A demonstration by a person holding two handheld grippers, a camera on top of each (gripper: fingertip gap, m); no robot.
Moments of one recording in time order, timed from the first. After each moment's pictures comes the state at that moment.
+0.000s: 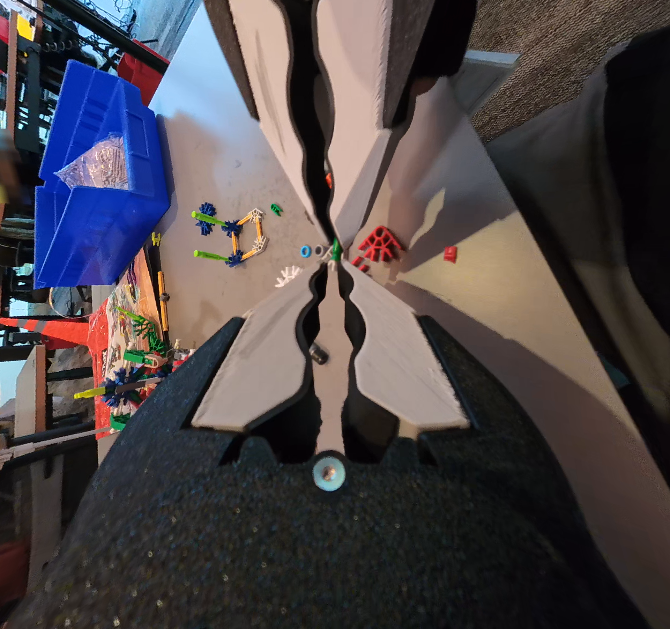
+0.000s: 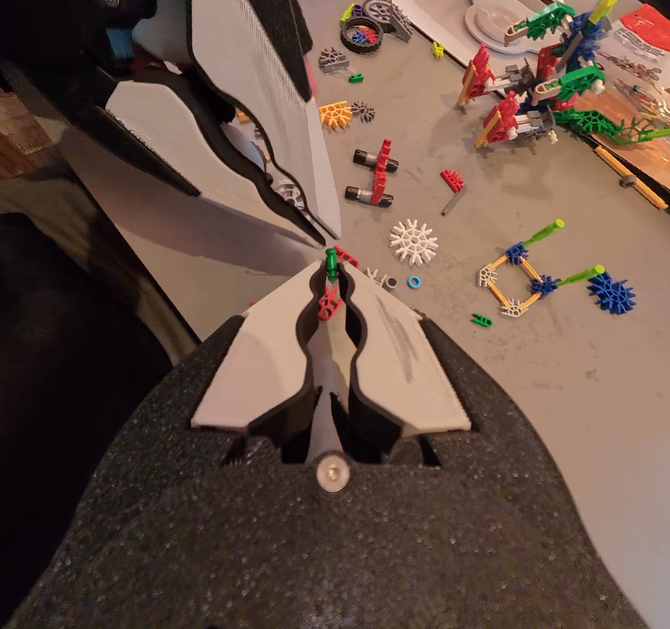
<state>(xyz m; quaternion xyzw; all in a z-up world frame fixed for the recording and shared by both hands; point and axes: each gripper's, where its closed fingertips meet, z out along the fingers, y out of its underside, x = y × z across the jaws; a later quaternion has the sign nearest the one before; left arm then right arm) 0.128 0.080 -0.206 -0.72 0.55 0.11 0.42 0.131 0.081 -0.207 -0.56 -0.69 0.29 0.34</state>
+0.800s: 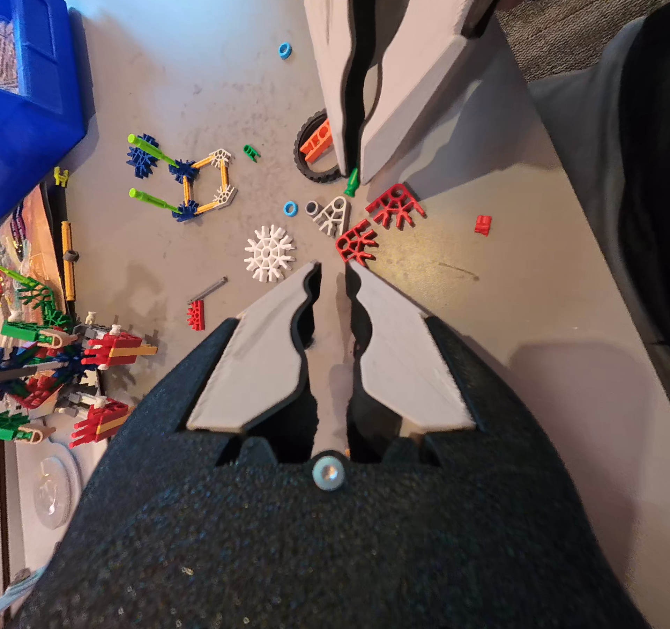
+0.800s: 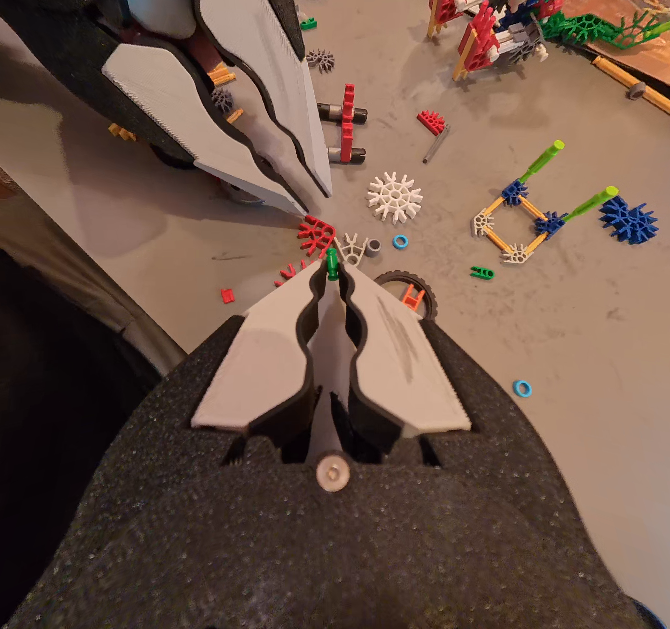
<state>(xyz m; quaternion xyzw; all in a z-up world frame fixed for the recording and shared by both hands) 0.104 0.093 -0.237 -0.78 0.51 0.02 0.37 0.140 0.101 -0.229 -0.63 -0.65 0.28 0.33</state>
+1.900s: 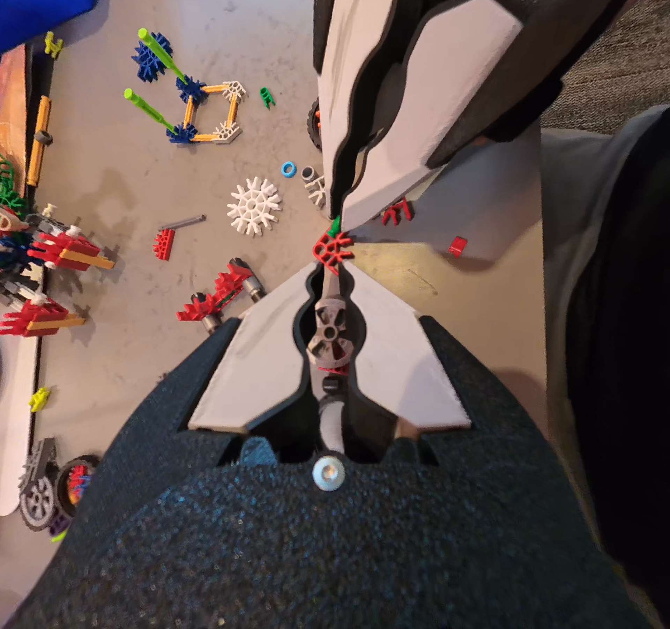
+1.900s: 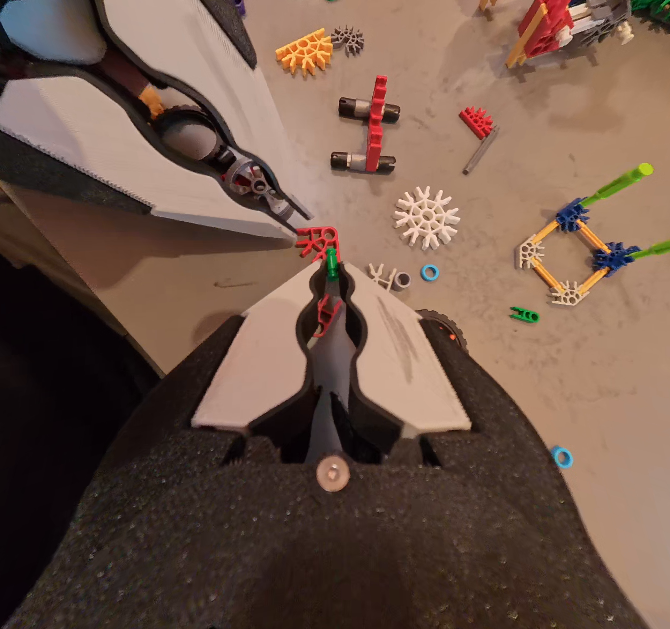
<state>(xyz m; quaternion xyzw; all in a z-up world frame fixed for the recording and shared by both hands) 0.103 0.074 -0.240 -0.86 0.36 0.03 0.36 0.114 0.091 -0.247 -0.63 -0.68 0.27 0.28</state>
